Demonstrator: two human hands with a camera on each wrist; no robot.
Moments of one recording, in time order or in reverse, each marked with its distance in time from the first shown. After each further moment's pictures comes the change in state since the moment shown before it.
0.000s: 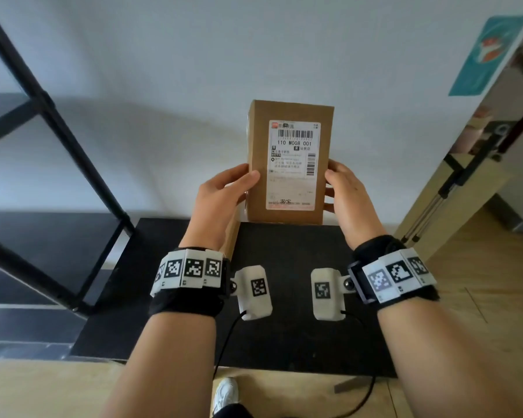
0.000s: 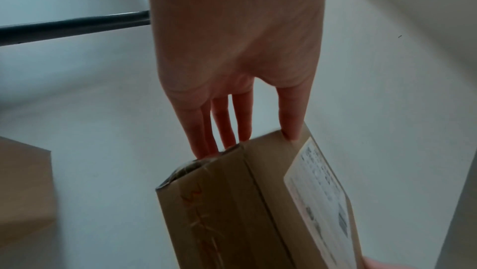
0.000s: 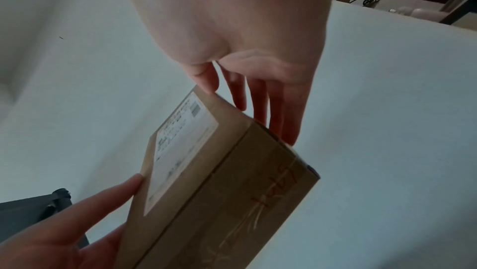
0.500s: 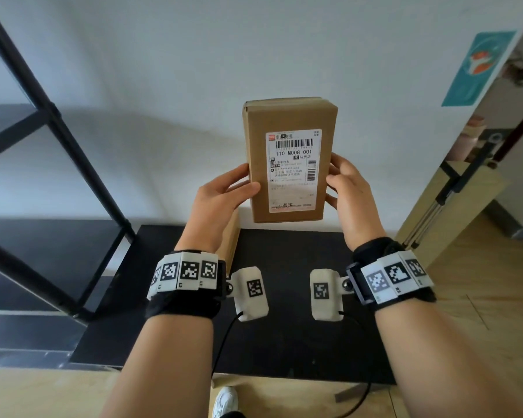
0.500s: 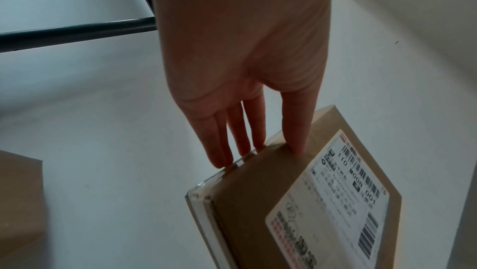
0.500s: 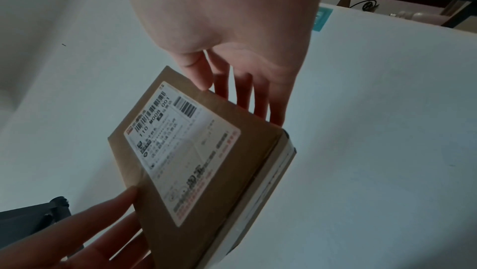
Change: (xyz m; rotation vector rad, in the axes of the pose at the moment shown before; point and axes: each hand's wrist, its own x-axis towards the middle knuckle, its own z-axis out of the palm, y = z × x) left_hand 0.000 0.005 -0.004 0.003 -0.087 0.077; right_hand 0.000 -0.011 -0.005 0.075 0.049 -0.089
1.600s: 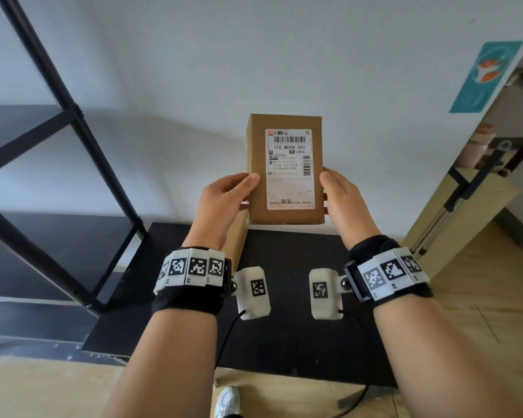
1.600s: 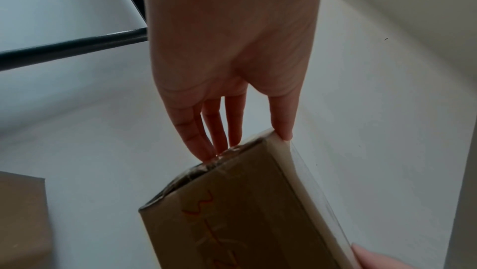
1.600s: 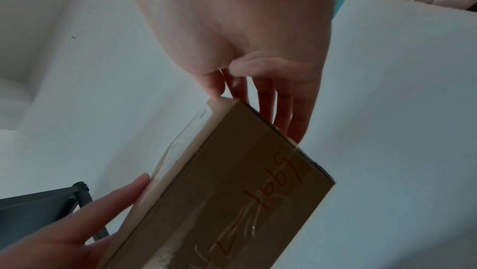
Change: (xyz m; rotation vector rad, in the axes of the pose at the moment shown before) left_hand -0.007 0.005 -0.004 0.093 0.129 -0.045; right_hand 0.002 0.003 0.015 -0.222 -0.099 0.007
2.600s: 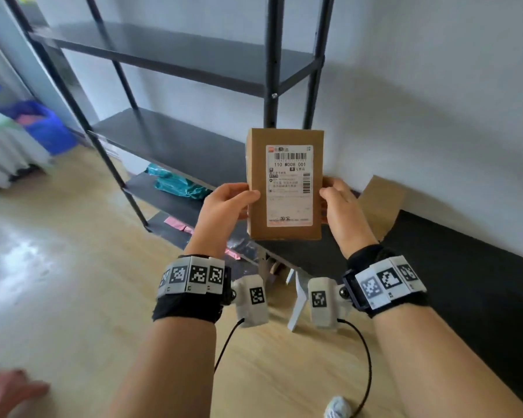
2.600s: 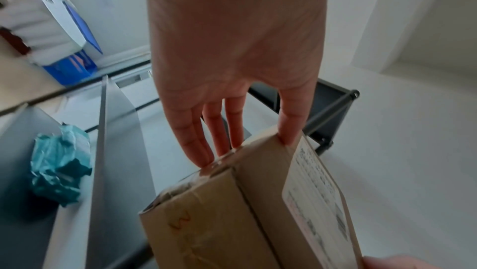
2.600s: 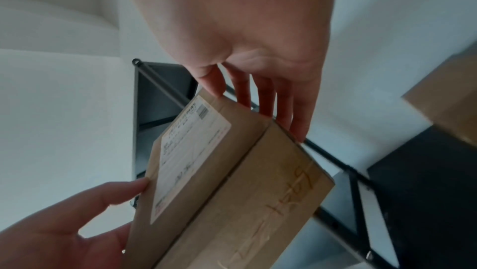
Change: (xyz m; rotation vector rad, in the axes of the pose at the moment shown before) left_hand -0.224 -0.047 -0.330 -0.047 0.457 -0.169; right_hand -0.209 -0.104 0.288 0.105 -0.468 0.029
